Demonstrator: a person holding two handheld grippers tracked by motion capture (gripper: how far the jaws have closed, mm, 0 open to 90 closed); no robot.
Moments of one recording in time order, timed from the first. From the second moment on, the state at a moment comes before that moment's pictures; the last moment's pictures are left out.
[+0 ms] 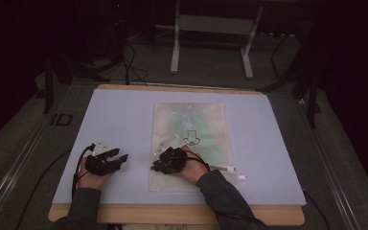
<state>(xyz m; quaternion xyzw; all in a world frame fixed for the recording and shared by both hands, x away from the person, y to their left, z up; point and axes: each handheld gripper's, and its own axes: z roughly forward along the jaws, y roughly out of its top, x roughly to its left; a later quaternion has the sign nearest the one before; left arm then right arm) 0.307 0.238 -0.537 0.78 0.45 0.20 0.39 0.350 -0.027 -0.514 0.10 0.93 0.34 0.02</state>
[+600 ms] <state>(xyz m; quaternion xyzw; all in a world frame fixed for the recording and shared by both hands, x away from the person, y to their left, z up) 0.300 0.230 -0.532 0.79 0.40 0.17 0.43 0.356 -0.020 -0.512 0.09 0.95 0.31 0.00</state>
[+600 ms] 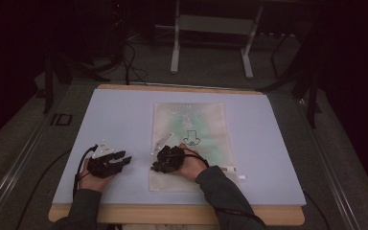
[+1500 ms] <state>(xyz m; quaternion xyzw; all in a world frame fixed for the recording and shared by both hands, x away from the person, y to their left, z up) 0.281 0.184 -0.530 0.86 0.23 0.11 0.45 0.359 -0.019 -0.514 0.09 0.95 0.31 -0.01</state>
